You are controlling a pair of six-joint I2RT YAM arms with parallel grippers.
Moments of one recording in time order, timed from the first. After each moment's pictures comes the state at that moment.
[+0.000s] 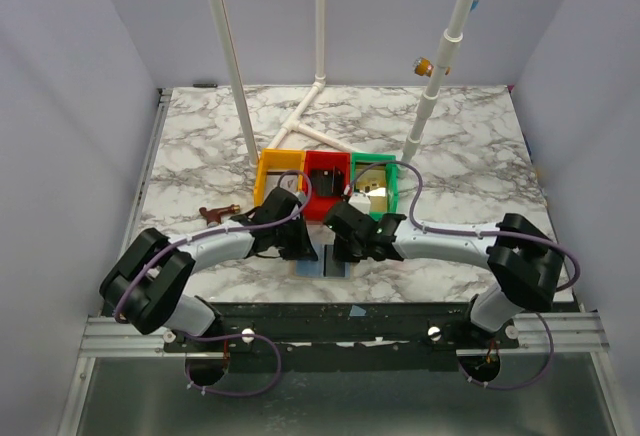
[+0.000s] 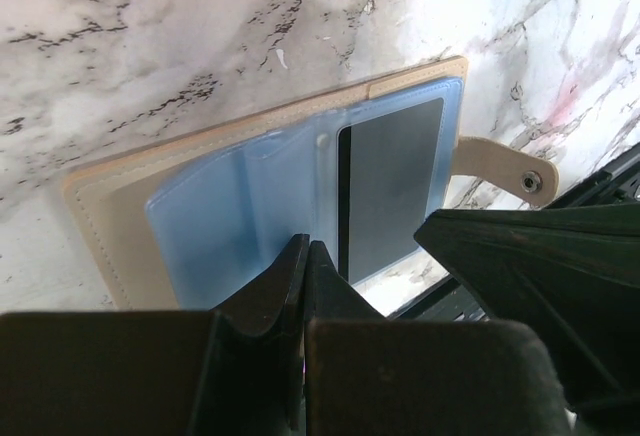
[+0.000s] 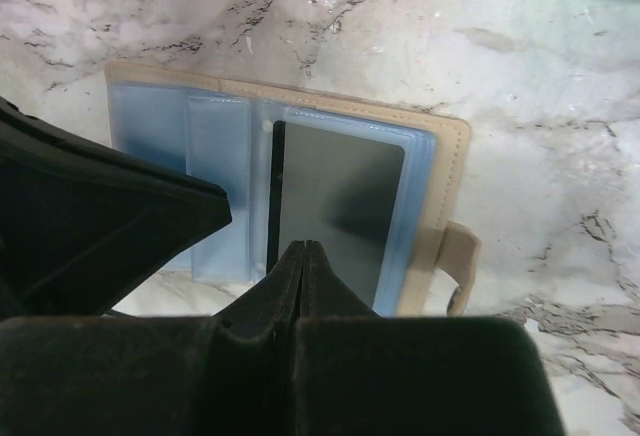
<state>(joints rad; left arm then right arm) -0.65 1.43 0.60 -0.13 0.35 -0.77 1.05 1.59 0.94 -0.38 0.22 0.98</state>
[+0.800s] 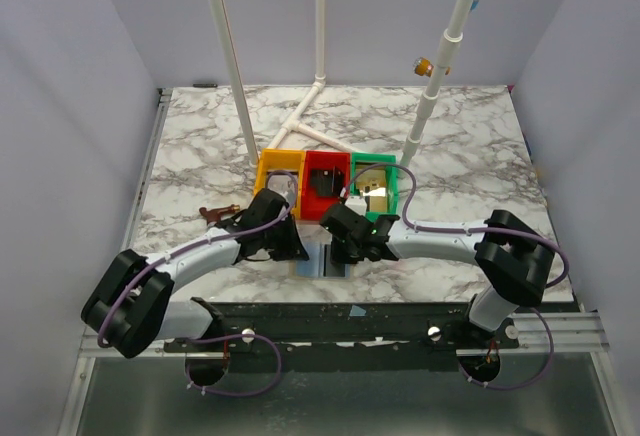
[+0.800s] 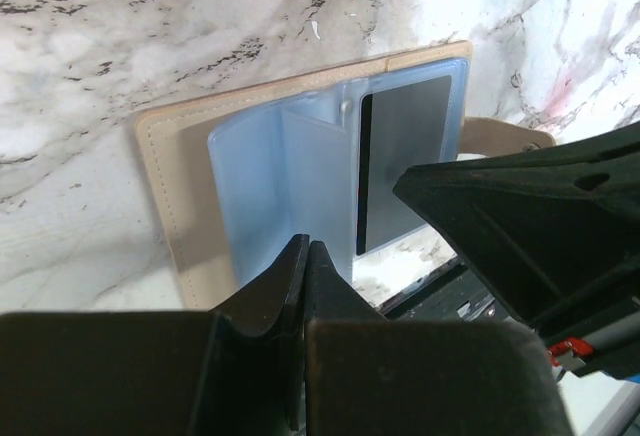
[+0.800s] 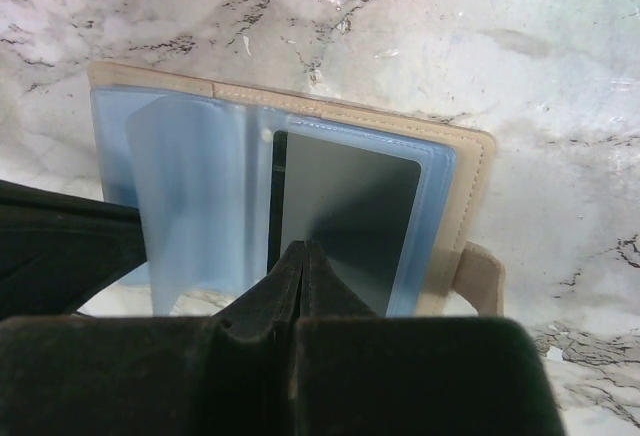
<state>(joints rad) -0.60 1.30 0.55 -0.19 0.34 -0.74 1.05 1.65 0.94 -0.33 0.19 0.97</state>
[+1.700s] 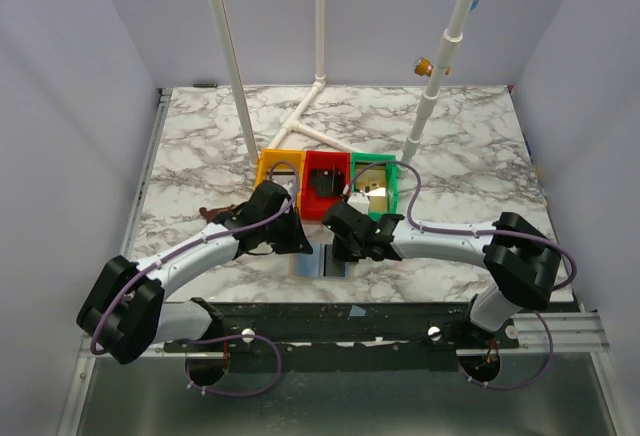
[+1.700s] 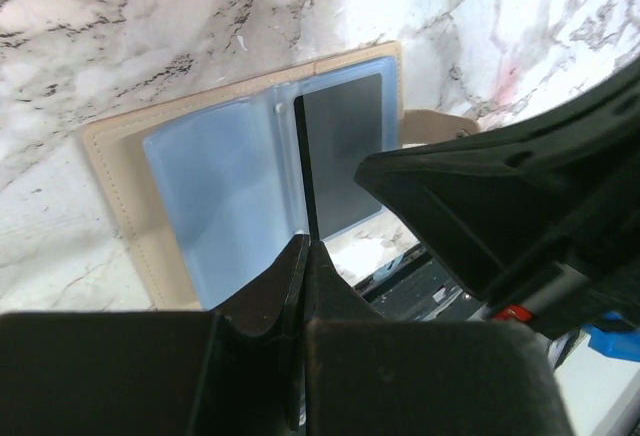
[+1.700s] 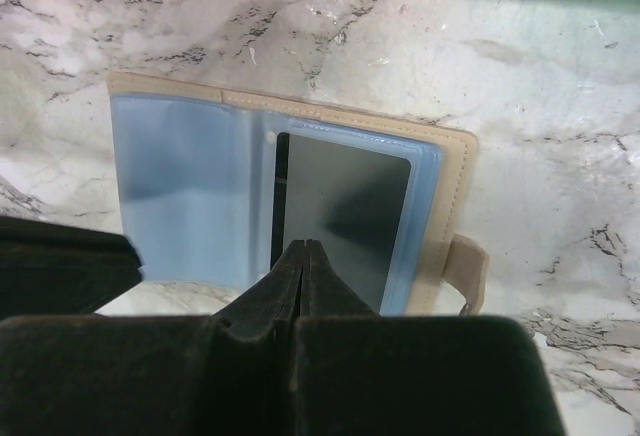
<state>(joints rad) -0.62 1.22 0.63 -0.29 0.35 -0.71 1.05 1.62 0.94 -0.35 0.22 0.98</state>
